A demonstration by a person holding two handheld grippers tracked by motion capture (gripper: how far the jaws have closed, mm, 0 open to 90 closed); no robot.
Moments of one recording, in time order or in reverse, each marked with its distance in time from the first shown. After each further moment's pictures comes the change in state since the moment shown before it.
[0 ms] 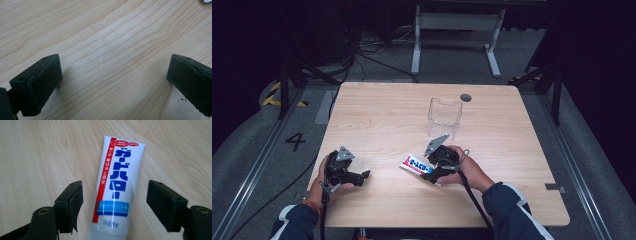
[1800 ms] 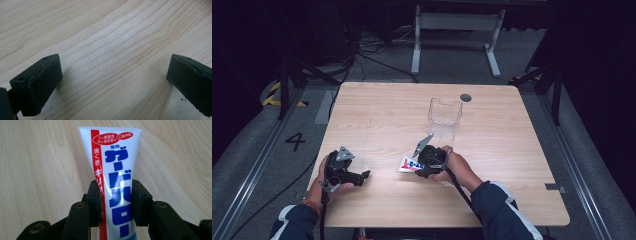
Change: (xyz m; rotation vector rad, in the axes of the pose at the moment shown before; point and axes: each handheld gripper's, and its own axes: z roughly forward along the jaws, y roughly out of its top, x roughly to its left) left arm 0.001 0.000 0.000 -0.001 0.002 0.006; right arm 0.002 0.017 0.021 0.084 0.004 -0.054
